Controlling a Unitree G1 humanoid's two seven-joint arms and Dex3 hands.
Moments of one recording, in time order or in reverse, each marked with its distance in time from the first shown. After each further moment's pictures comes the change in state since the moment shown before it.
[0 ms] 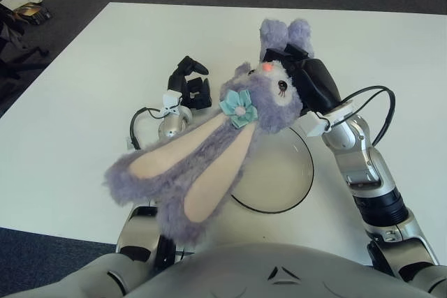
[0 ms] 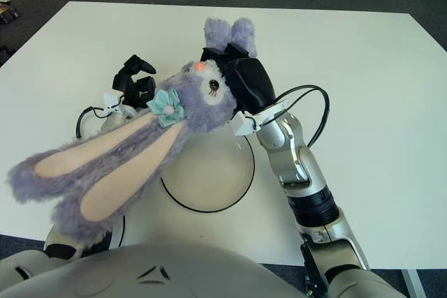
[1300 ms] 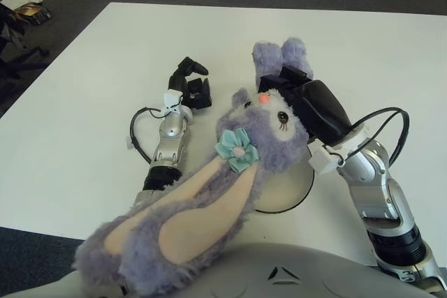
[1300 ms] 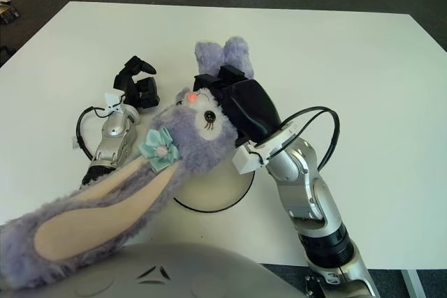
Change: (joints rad) left arm -0.015 0.000 0.003 0.025 0.002 0.014 0.016; right arm 0.179 -0.038 -0.003 -0.272 -0.085 0.044 0.176
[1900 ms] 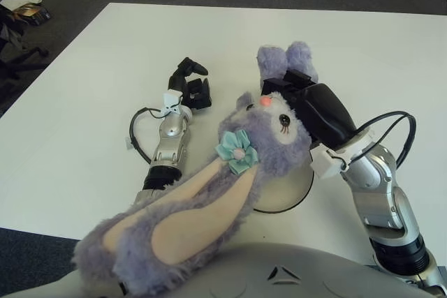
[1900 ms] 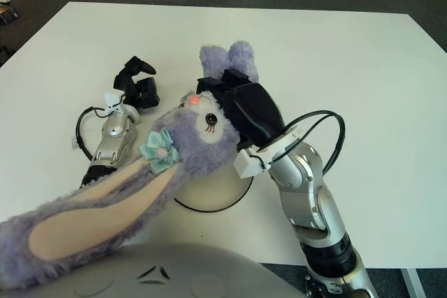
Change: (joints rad) left arm -0.004 0.000 0.000 0.009 -0.002 -0.004 0.000; right arm 0.028 0.007 -0.010 -0.069 -0.028 0.084 0.071
